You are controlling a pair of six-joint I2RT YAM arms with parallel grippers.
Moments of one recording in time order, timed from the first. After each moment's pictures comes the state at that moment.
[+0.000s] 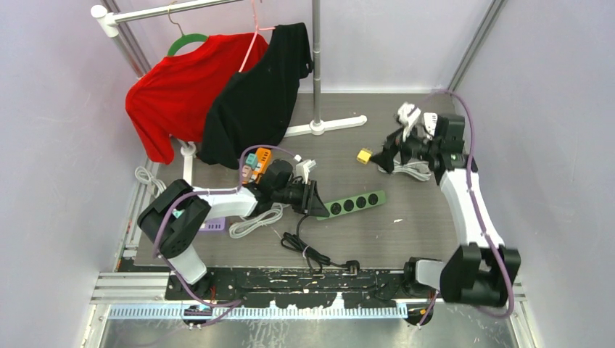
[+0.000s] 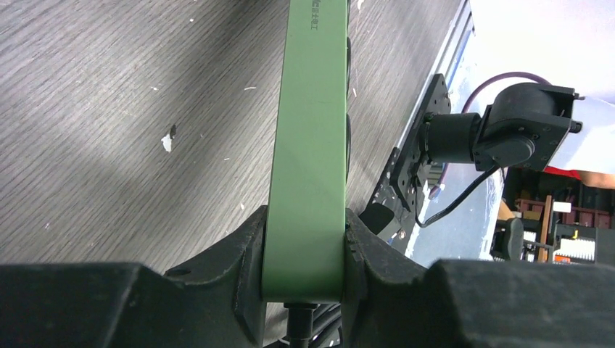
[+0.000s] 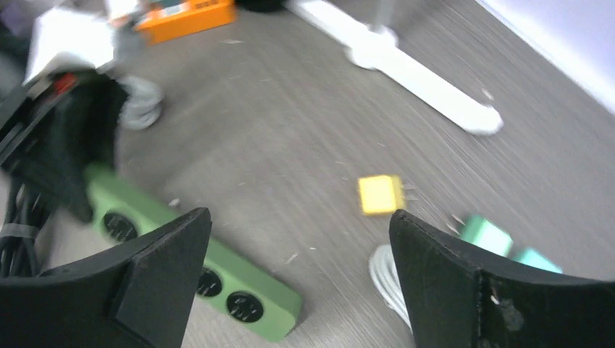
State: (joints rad) left arm -0.76 1.68 0.78 0.34 0.61 -0.64; right arm -0.11 1.29 1.06 -0.38 -0.81 -0.39
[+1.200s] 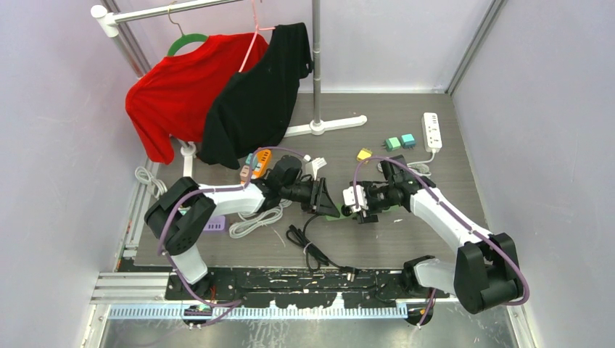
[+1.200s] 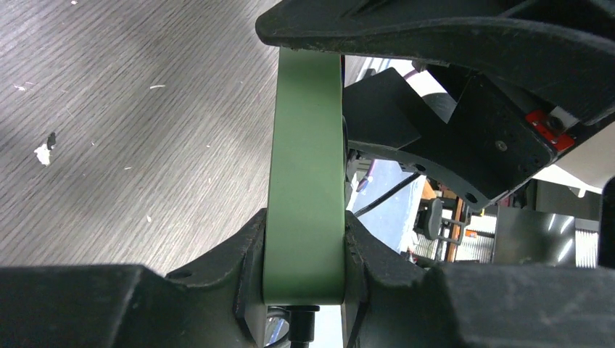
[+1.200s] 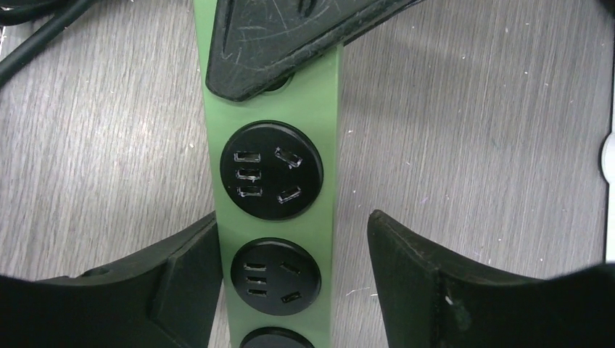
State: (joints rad) left arm -0.80 1.72 0.88 0.30 0.71 -0.84; right arm 0.29 1.20 0.70 -0.61 -0.78 -1.41
